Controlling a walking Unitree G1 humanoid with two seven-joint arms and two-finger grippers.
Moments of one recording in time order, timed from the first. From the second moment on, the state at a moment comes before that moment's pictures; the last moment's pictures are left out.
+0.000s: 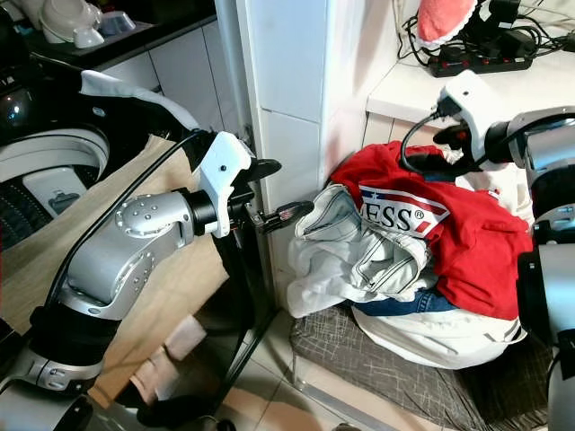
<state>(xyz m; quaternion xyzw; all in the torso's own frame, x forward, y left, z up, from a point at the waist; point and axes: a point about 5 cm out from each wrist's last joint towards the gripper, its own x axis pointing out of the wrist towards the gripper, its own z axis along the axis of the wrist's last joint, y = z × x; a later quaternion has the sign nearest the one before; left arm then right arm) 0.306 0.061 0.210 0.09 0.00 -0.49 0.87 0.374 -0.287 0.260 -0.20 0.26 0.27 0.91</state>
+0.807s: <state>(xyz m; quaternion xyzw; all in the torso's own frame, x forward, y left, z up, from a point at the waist) 0.303 0.060 0.209 0.09 0.00 -0.49 0.87 0.376 -0.287 0.255 -0.21 0.26 0.26 0.91</state>
